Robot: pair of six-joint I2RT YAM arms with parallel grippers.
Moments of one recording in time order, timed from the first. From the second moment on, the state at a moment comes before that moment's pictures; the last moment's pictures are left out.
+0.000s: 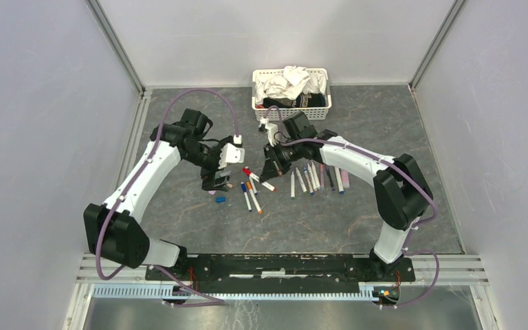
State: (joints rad) left arm -0.28 1.41 1.27 -1.16 0.69 1.27; right arm 0.65 1.80 1.30 -0.38 -0.72 0.12
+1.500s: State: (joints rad) left arm -0.51 1.39 1.18 -1.11 0.50 1.37; right arm 0.76 1.96 1.35 -0.22 -1.10 0.28
